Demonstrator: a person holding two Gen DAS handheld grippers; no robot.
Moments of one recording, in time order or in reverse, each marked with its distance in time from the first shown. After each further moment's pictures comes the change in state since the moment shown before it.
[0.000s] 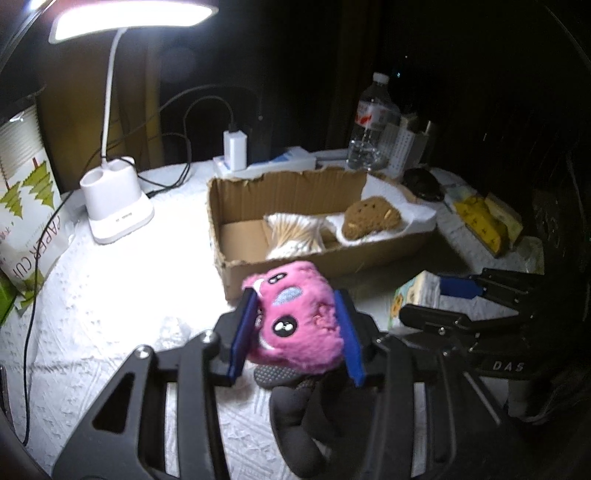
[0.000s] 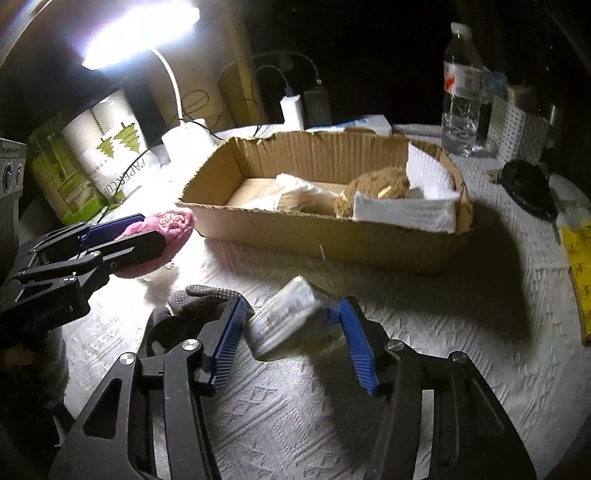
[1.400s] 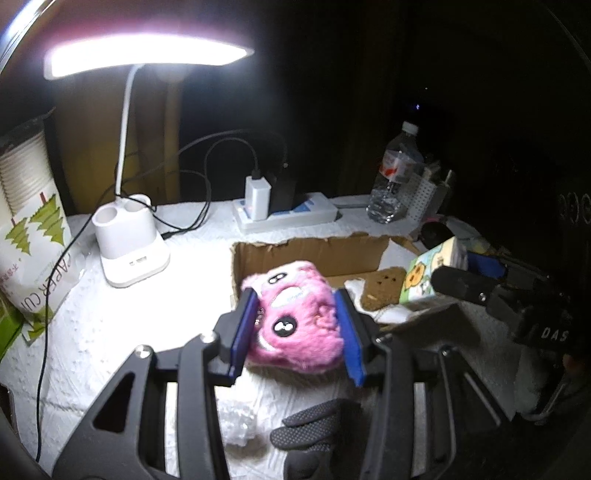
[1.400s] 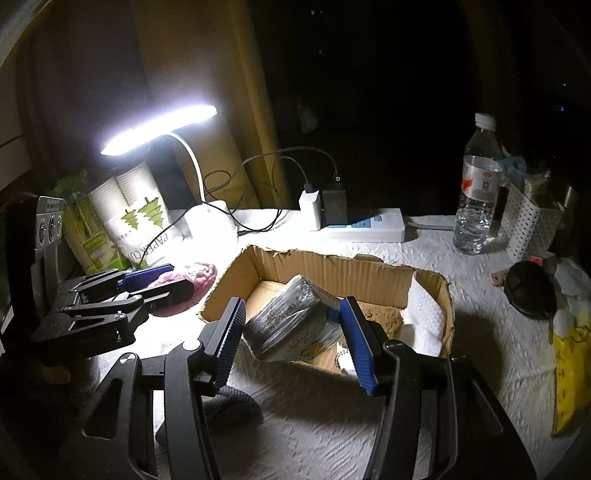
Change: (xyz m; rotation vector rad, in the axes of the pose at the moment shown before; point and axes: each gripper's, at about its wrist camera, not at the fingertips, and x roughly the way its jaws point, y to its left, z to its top) left arm 0.009 0.025 0.053 -0.088 -0.080 0.027; right arm -0.032 -0.010 0.086 -0.067 -0.182 0.086
